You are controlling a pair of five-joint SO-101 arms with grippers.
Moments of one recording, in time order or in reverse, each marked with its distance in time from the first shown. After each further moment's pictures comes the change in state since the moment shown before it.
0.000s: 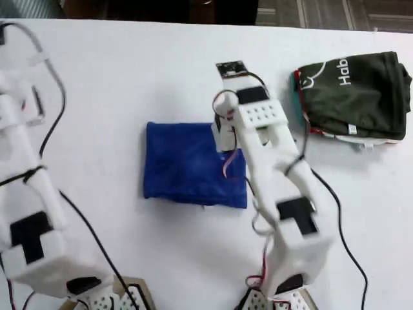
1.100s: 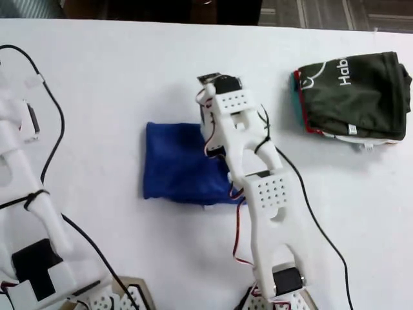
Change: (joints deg) left arm -2.0 -11.8 17.2 -10.5 -3.3; right arm -2.4 39.9 -40.5 14.9 5.3
